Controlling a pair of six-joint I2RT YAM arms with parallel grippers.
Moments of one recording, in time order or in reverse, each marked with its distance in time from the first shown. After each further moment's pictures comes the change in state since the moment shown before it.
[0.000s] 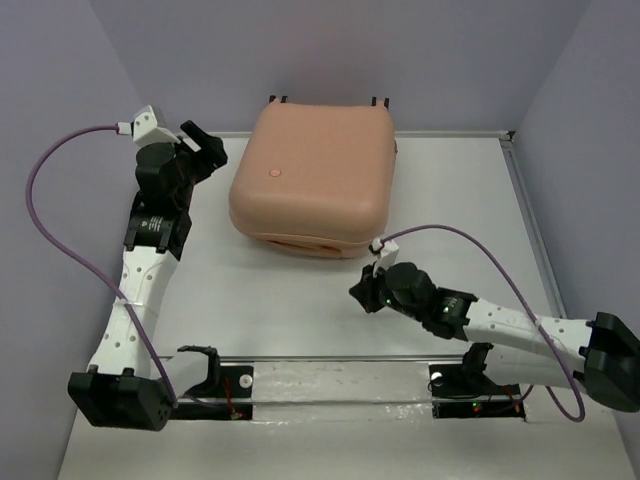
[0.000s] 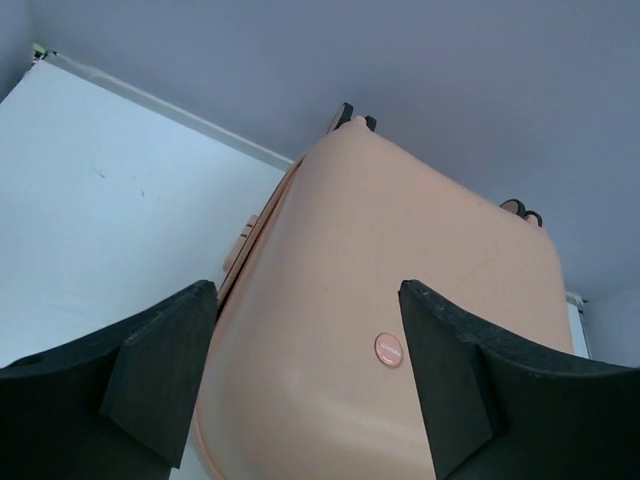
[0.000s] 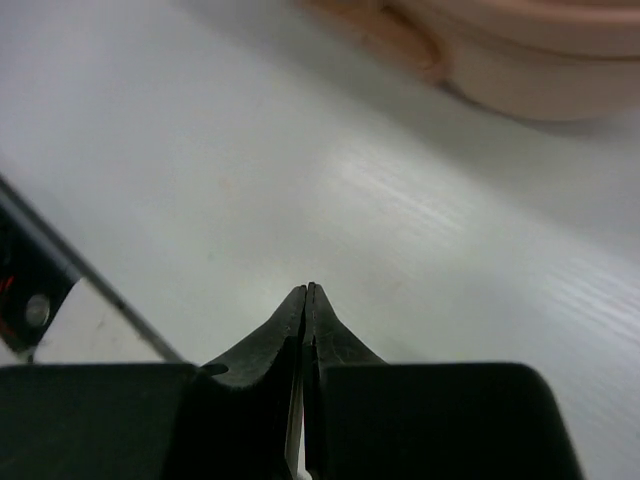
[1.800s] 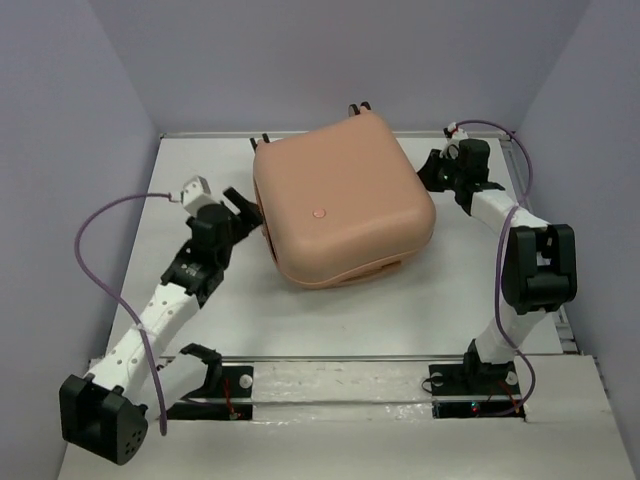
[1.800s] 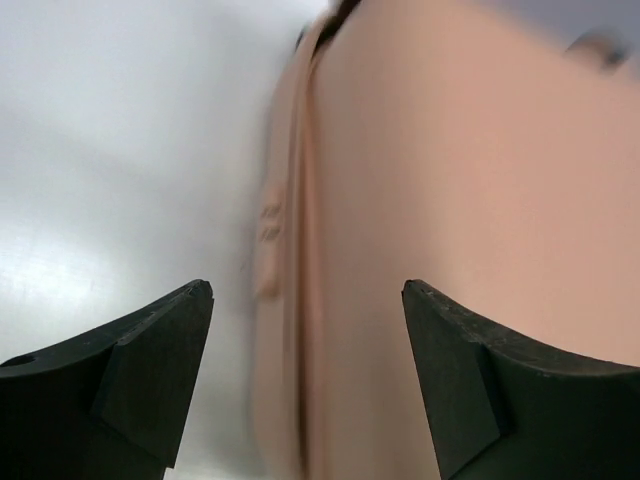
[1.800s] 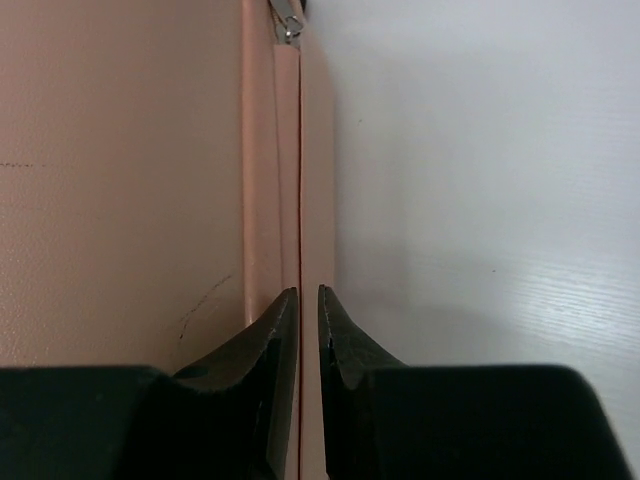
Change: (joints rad) left arm -0.317 -0.174 -0.557 0.033 -0.241 -0.254; right arm -1.049 0.712 0.682 0.009 -0.594 -0.253
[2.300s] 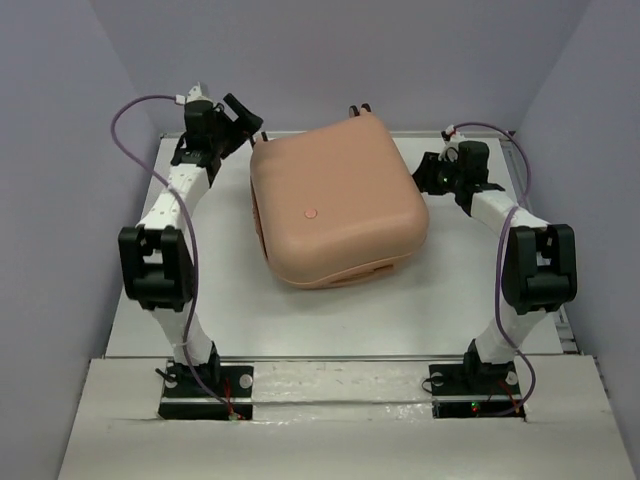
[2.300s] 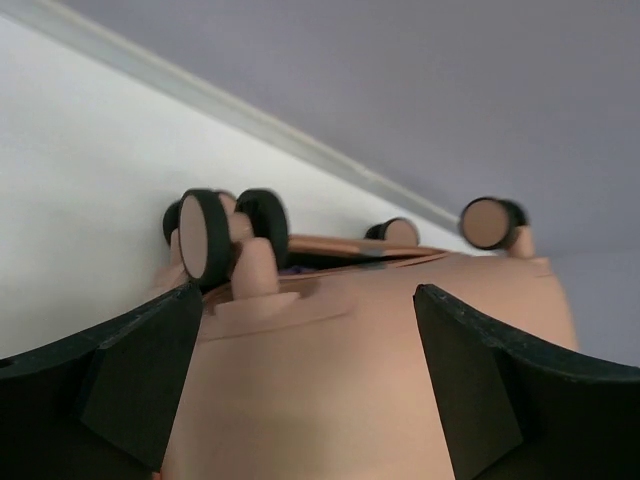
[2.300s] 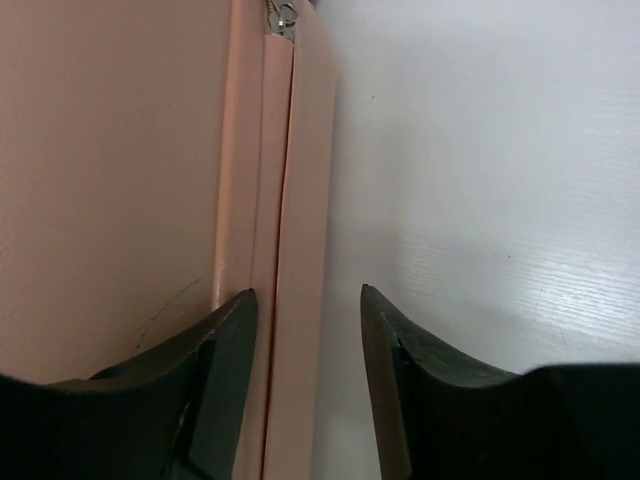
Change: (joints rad) left arm 0.359 0.785 0.875 0.139 0.504 0.055; right arm 0.000 0.000 -0.005 -0.034 -0.055 -0.009
